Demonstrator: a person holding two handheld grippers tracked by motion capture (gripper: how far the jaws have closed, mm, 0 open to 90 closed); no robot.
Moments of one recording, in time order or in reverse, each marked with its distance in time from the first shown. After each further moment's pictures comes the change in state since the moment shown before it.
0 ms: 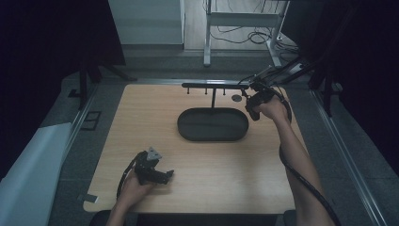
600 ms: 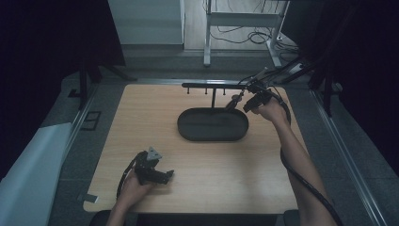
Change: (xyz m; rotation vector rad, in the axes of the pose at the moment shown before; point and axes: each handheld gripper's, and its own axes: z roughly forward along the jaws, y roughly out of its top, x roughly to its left) left arm 0.000 0.000 0.000 -0.002 0.000 -0.003; right arm 0.009 -0.004 -0.001 -0.044 -0.028 -0.100
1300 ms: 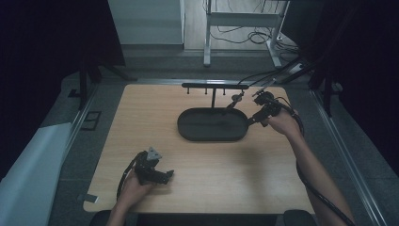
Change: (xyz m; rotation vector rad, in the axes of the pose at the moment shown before) left arm 0.000 0.000 0.000 0.001 -0.001 -0.003; right arm 0.002 -0.048 -0.012 -0.033 0.093 -0.119
